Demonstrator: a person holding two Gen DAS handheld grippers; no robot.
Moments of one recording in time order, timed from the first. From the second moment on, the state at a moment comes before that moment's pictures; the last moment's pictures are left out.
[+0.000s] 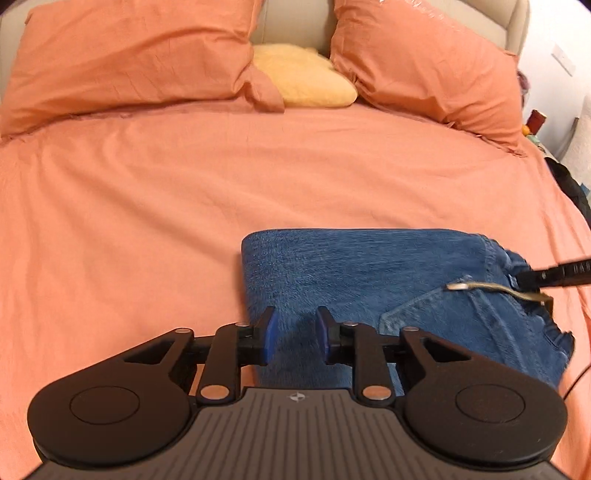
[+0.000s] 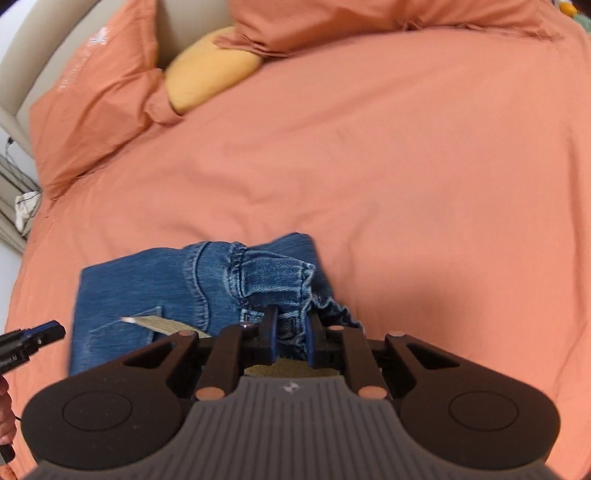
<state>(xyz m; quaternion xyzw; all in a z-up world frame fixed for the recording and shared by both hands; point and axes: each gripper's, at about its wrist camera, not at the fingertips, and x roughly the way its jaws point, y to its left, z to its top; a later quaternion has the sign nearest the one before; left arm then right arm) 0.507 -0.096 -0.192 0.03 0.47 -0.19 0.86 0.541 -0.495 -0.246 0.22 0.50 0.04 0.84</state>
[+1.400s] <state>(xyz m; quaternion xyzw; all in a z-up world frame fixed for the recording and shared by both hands) 0.384 -0.074 -0.230 0.04 0.52 -0.14 0.84 0.383 -0.408 -0.269 0.06 0.42 -0.01 0.90</state>
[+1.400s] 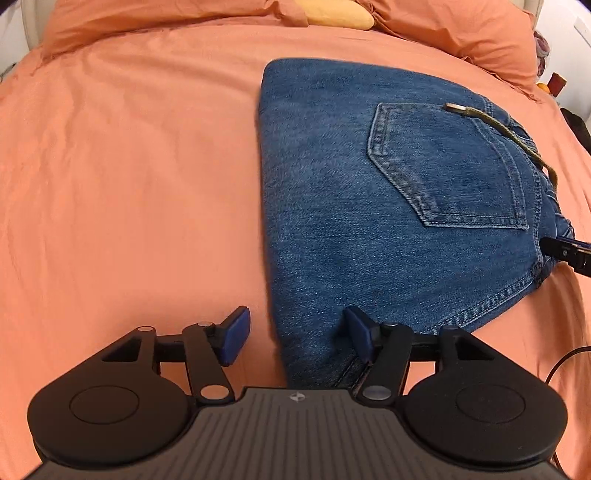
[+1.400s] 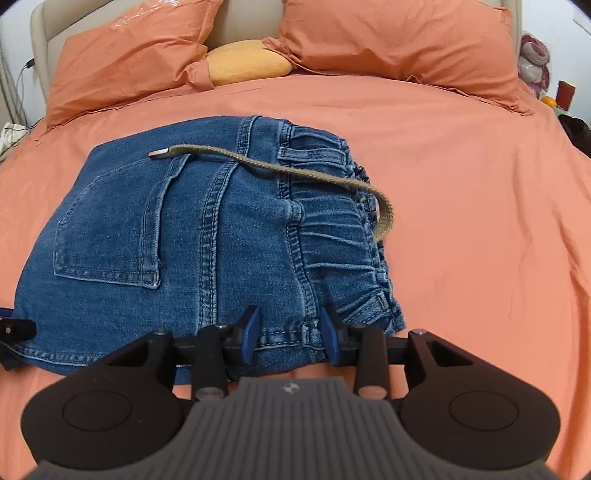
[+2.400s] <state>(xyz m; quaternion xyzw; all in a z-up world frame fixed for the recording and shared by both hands) 0.476 -0.034 -0.228 -0.12 0.50 -0.20 0.83 0.367 -0.492 -0.316 0.46 0.37 0.01 0.80</state>
